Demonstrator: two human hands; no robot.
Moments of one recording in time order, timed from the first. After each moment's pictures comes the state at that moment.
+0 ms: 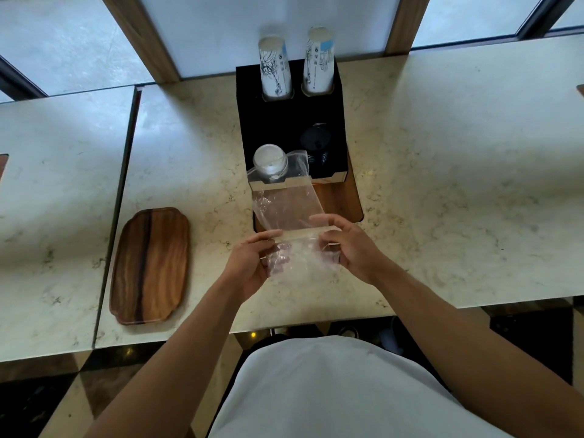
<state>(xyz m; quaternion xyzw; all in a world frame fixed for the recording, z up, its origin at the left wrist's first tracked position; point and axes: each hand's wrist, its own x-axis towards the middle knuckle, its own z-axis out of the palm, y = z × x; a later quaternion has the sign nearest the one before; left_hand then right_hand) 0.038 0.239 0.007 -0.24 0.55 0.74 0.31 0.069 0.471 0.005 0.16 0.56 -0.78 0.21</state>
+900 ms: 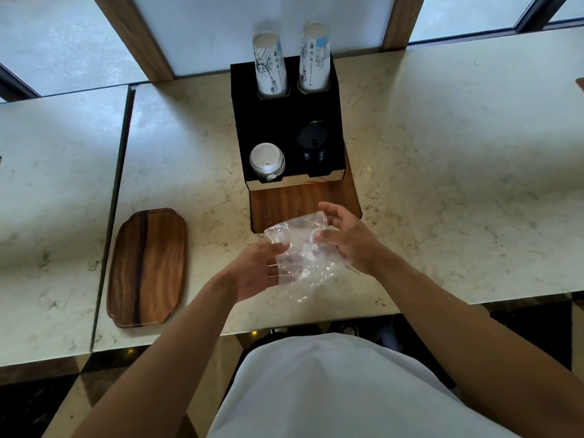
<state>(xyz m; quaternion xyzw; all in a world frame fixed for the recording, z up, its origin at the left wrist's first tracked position) 0.034 0.237 0.002 -0.14 0.52 0.69 0.48 0.060 0.477 0.008 0.17 0.60 -0.75 0.19</state>
